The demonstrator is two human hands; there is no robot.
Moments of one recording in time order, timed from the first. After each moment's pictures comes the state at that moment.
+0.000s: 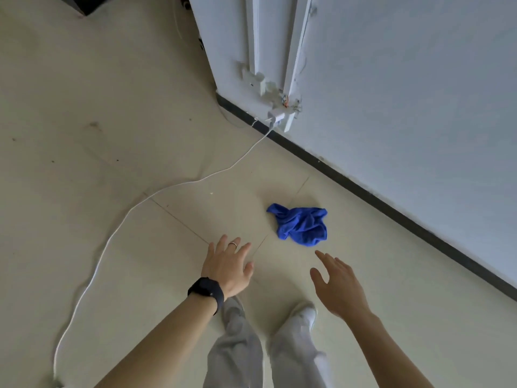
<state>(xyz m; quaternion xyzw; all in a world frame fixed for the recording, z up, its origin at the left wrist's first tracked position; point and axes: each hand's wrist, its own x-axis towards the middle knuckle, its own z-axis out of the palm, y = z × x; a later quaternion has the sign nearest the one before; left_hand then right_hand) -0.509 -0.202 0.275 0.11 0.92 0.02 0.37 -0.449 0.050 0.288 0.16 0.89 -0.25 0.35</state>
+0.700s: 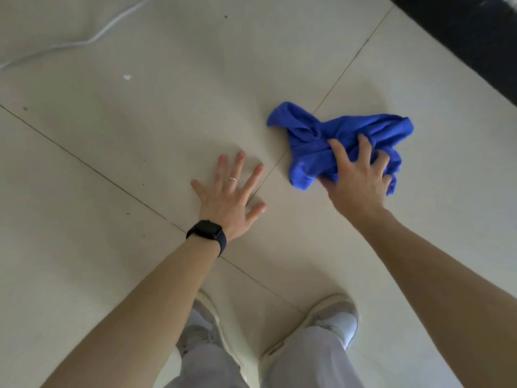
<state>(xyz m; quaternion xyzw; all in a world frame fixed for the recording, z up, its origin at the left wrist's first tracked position) -0.520 -0.182 -0.232 0.13 0.94 0.01 0.33 -0.536 0.064 -0.203 0.15 0.95 -0.07 0.25</state>
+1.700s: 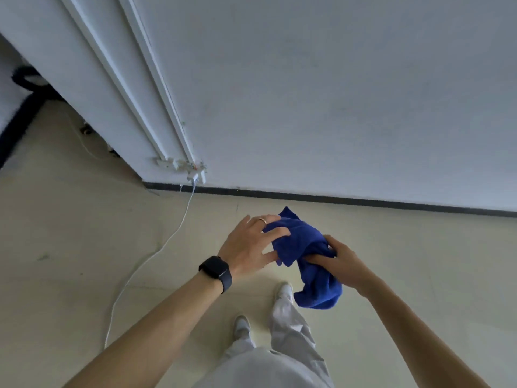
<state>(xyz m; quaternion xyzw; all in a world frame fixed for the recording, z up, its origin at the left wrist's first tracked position) -0.467 -0.109 0.583 0.55 0.80 0.21 0.13 -0.299 0.071 0.607 0.41 0.73 -0.52 0.17</state>
